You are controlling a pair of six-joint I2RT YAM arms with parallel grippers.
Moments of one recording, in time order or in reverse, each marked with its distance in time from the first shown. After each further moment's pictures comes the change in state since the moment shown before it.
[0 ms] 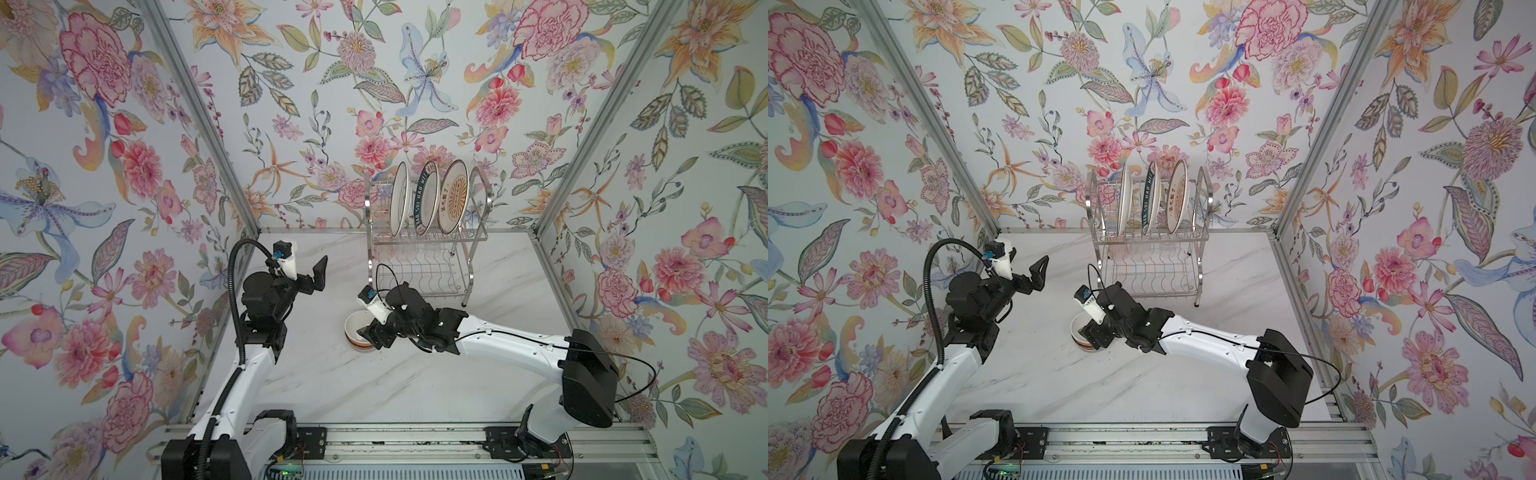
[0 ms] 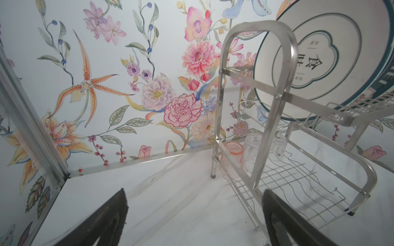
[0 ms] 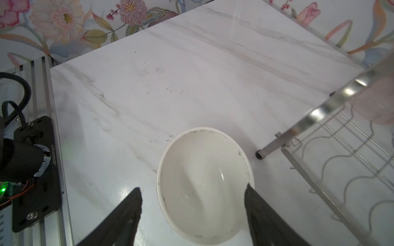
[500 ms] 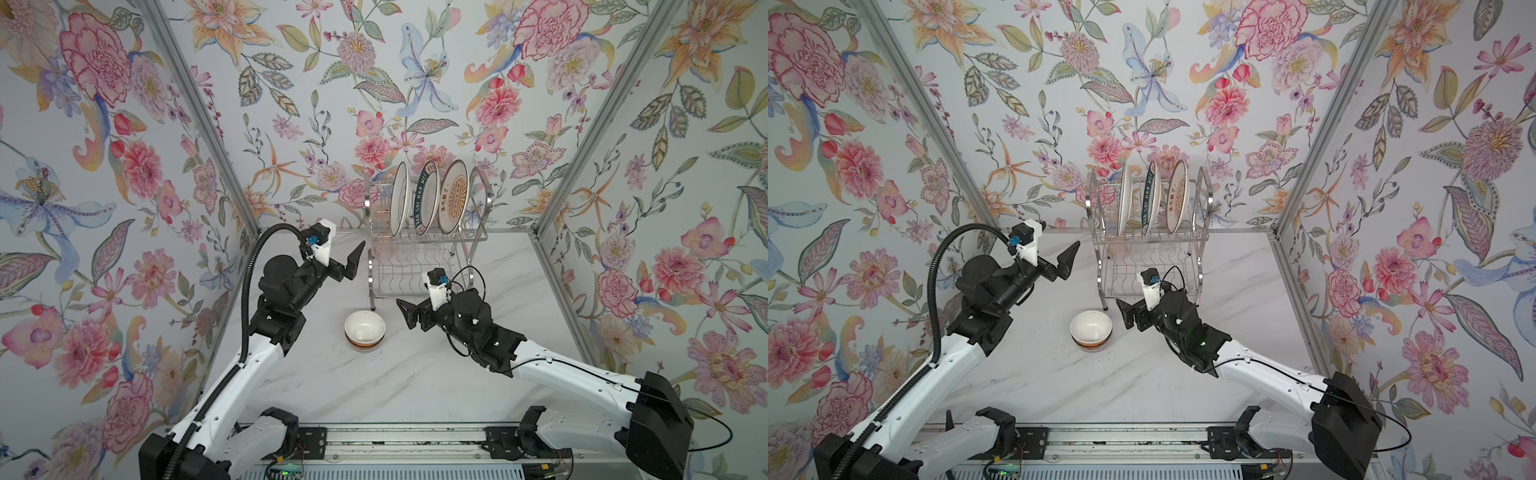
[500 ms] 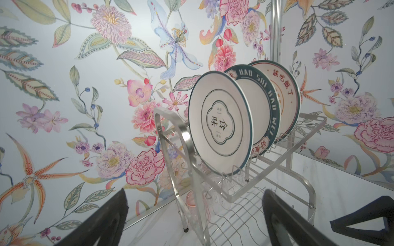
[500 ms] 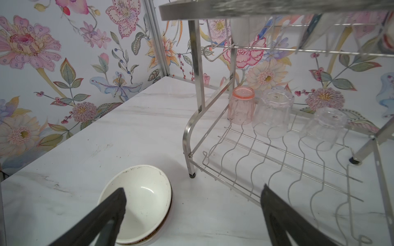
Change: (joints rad) left arm -0.330 0.043 0.261 -0.077 -0.114 0.147; right arm -0.167 -0.391 -0.391 0.365 0.168 0.135
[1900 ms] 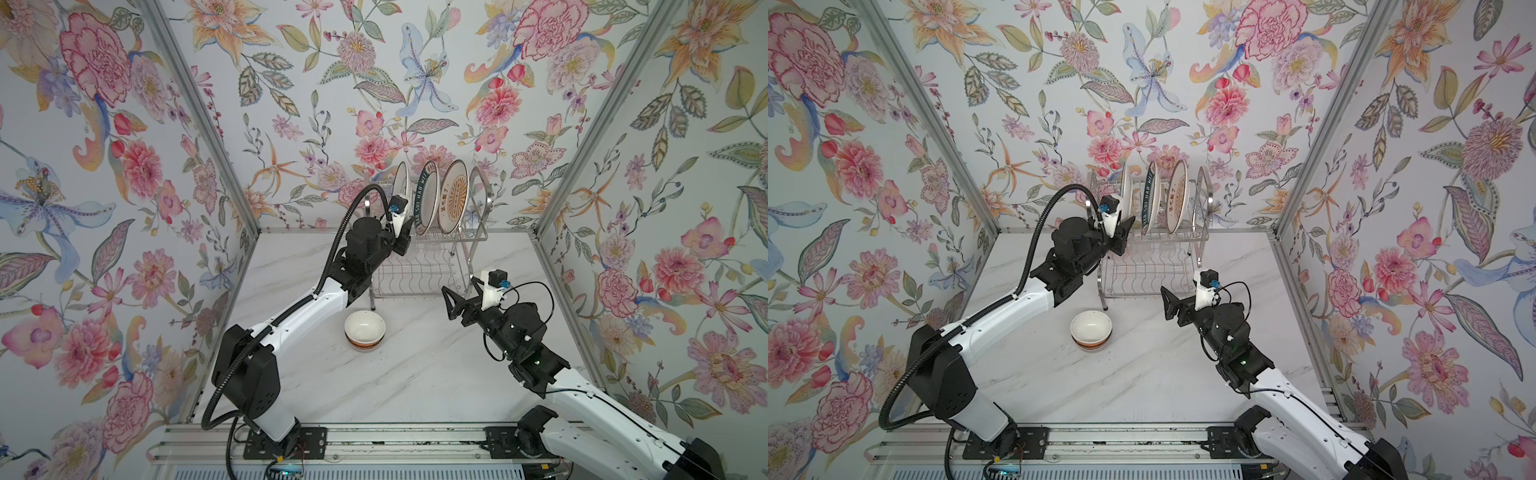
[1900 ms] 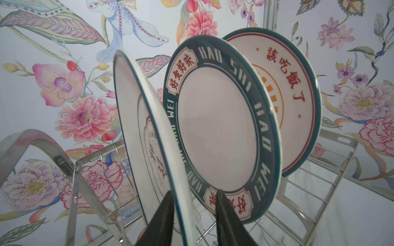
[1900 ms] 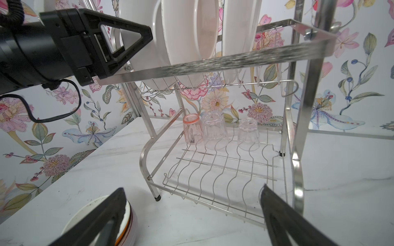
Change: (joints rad) left arm -0.266 0.555 0.451 -0.035 -0.246 -0.014; right arm -0.259 -0.309 -0.219 0.090 -0.072 0.055
